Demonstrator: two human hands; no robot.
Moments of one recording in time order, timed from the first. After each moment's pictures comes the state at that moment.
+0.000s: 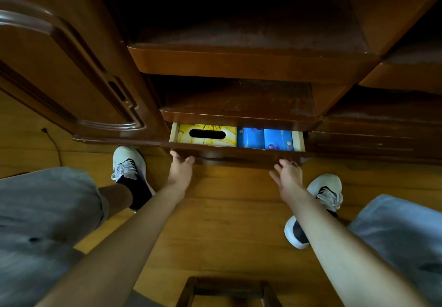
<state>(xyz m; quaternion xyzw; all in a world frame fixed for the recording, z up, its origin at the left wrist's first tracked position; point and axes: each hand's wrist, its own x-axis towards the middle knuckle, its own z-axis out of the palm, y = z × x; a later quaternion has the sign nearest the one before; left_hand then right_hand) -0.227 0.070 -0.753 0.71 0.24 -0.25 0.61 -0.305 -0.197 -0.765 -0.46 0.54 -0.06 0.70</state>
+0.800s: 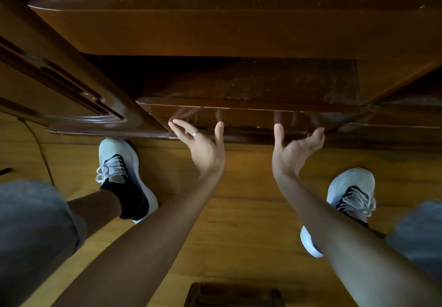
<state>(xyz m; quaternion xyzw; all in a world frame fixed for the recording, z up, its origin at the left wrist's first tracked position) -0.170 -0.032 -0.832 0.87 0.12 0.02 0.47 -0.228 -0.189 -0.831 -0.76 0.44 -0.17 0.45</state>
